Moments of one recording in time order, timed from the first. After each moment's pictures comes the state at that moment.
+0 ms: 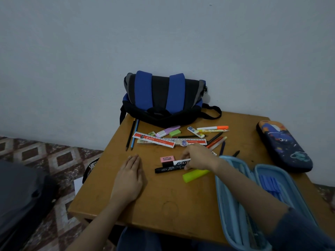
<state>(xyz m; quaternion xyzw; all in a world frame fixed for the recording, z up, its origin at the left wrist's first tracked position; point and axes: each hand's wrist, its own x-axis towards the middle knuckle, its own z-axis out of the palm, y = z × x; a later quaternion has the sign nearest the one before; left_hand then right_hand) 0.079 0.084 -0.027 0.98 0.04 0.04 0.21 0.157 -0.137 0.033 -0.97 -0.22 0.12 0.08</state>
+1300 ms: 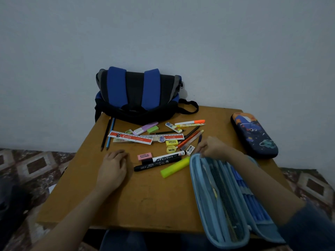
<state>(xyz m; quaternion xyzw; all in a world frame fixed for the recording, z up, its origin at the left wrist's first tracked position) 0.113 0.070 -0.029 0.97 0.02 0.06 0.25 0.153 -0.240 0.052 -0.95 -0.04 0.19 0.23</state>
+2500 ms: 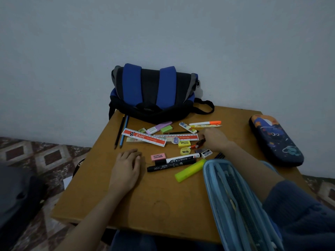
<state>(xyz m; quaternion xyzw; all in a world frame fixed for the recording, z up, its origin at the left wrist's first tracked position) 0.110 0.070 -0.039 0.95 0.02 0.11 0.29 0.214 -0.210 0.028 -0.99 -0.12 0.09 0.04</state>
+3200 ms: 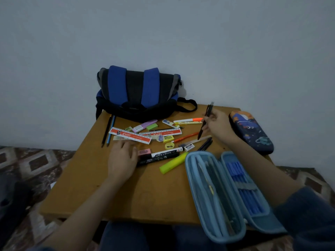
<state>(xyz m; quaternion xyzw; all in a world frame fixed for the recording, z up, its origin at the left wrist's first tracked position) 0.105 0.034 -0.006 0.95 0.03 0.16 0.28 0.166 -0.241 0.076 -0.86 0.04 -0.10 0.51</state>
